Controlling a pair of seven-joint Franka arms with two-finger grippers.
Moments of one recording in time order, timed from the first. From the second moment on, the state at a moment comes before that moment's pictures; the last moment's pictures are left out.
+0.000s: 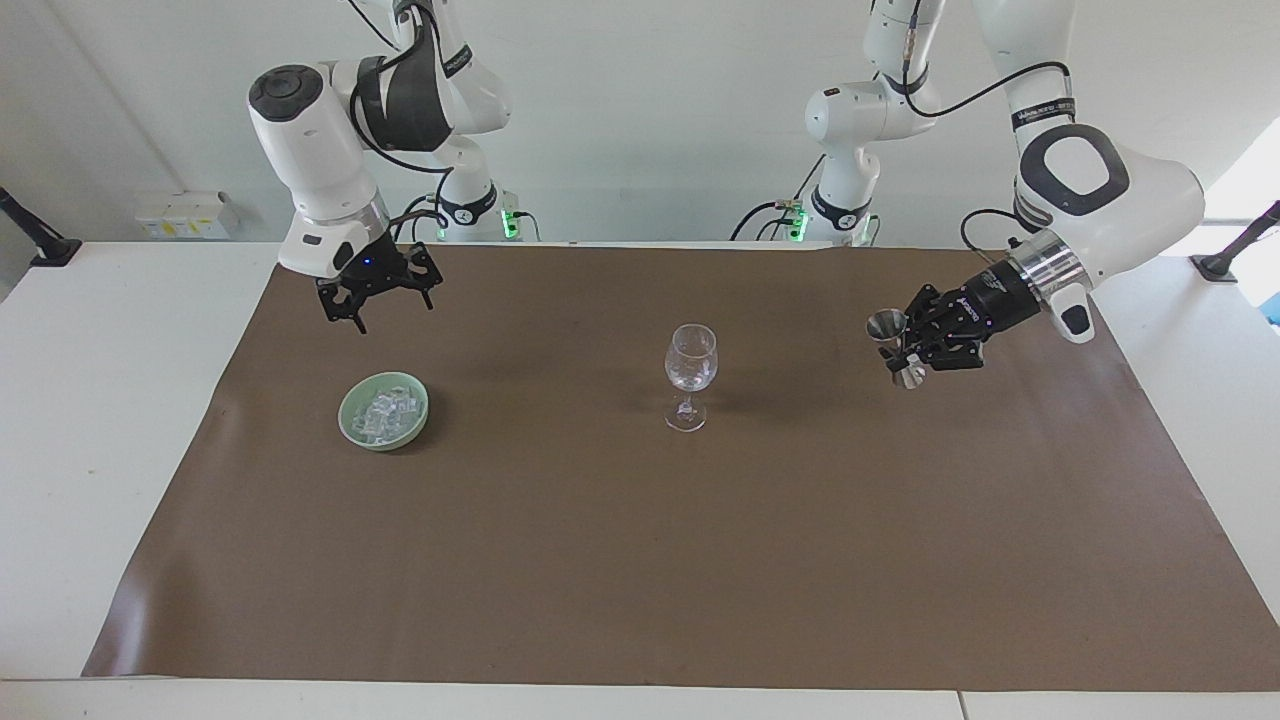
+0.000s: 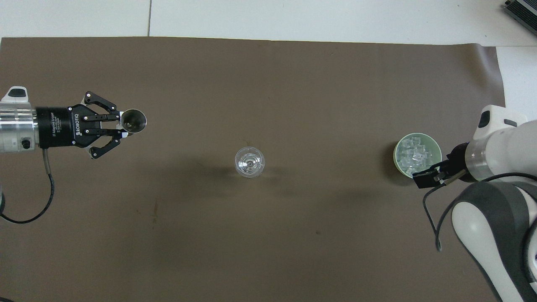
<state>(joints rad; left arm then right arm) 0.10 0.01 -0.06 -1.99 -0.98 1.95 -1.09 0.07 -0.14 -0.03 -2.11 0.00 1.98 -0.46</state>
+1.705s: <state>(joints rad) 0.32 0.38 -0.06 -1.85 -1.19 1.62 -0.80 -0.02 0.09 -0.04 -2.20 0.00 2.29 -0.72</state>
